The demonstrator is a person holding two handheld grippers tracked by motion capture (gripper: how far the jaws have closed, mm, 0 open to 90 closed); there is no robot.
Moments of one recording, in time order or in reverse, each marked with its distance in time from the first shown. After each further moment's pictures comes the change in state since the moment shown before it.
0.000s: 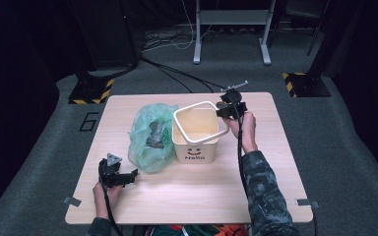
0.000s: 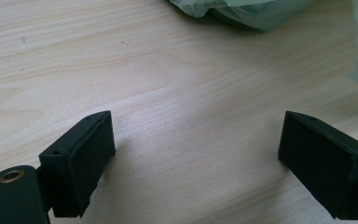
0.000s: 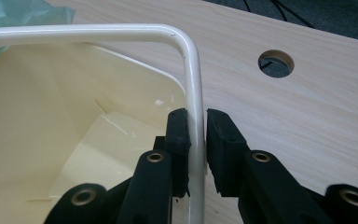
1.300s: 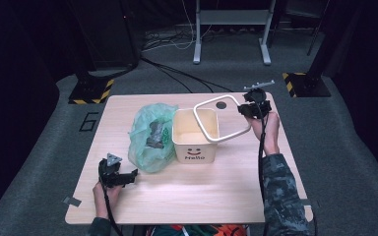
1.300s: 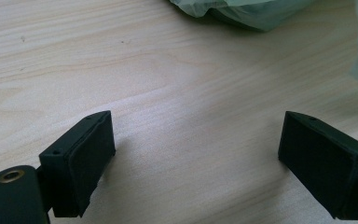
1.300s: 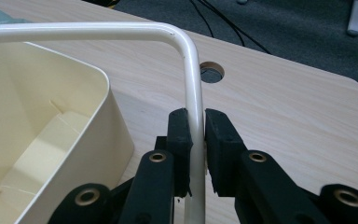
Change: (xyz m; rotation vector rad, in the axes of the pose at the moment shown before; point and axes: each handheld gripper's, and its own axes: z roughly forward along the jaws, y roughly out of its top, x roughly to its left) left arm 0.000 0.000 0.000 0.000 -0.002 -0.002; right arm -0.040 -0.017 -0.052 -0.094 -0.115 -0.017
